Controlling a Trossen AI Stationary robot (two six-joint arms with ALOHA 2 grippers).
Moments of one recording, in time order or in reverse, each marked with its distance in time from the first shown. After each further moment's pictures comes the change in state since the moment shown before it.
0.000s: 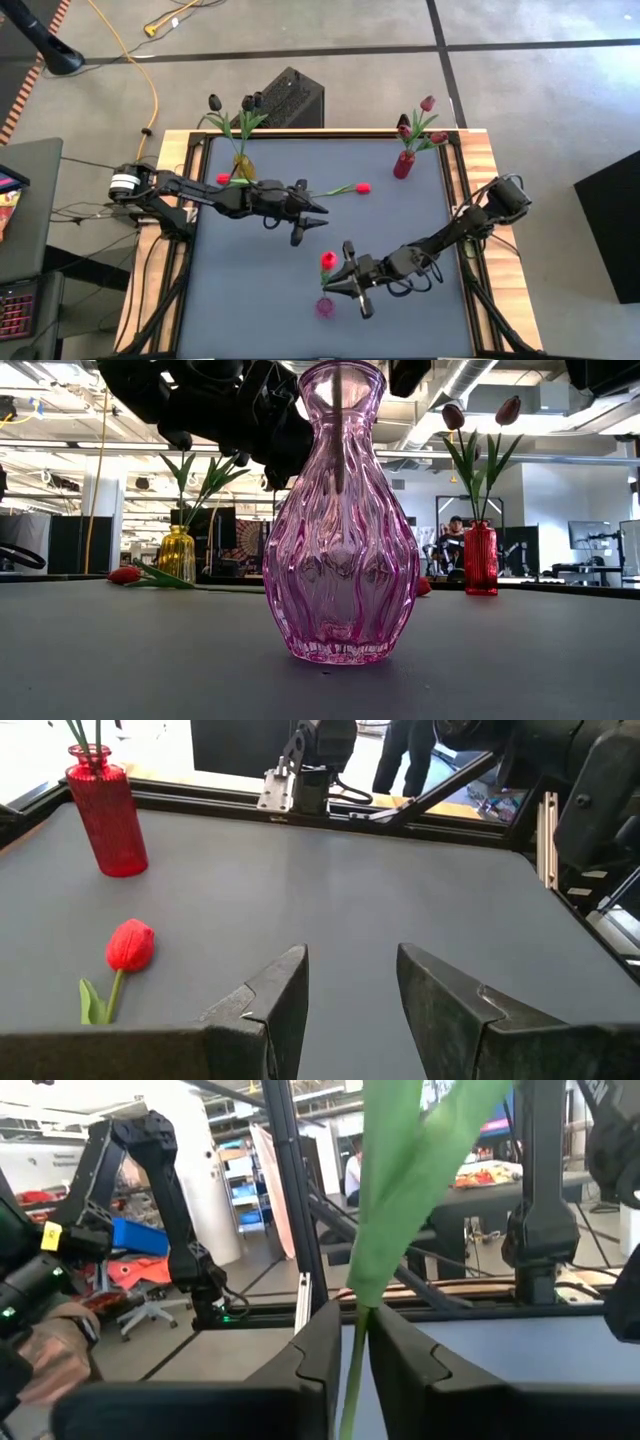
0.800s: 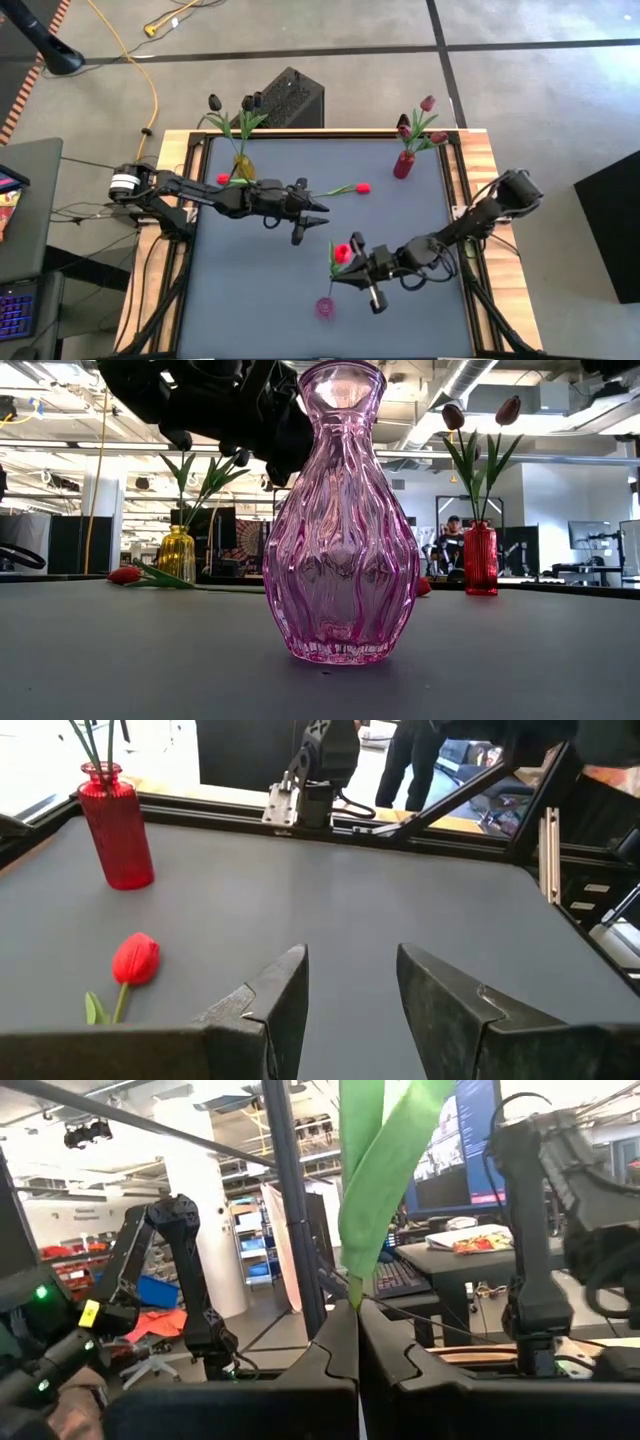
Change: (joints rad) left arm 0.000 0.000 0.000 0.031 -0.013 -0.007; right arm 0.005 -0.116 -0.036 0.084 0.005 -0.045
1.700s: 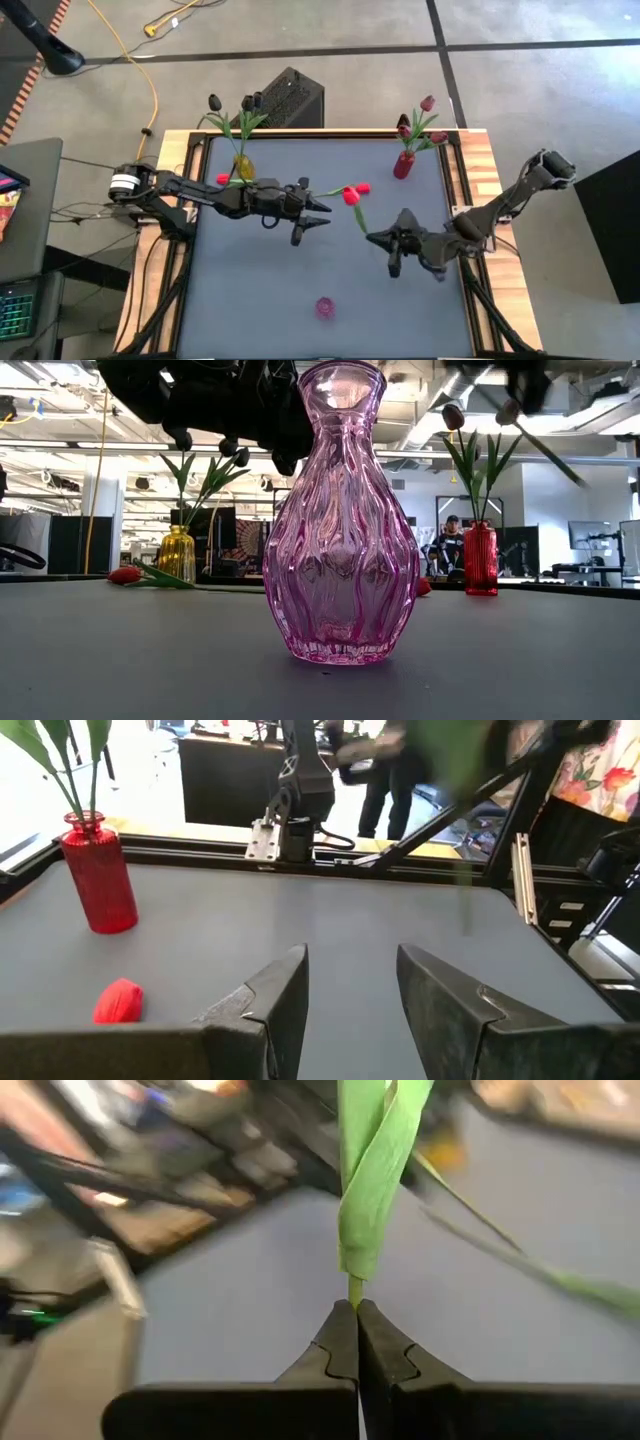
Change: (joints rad) left arm -0.003 0.000 0.000 0.082 0.036 0.022; right arm 0.063 -0.490 -0.014 -1.217 0.482 0.608
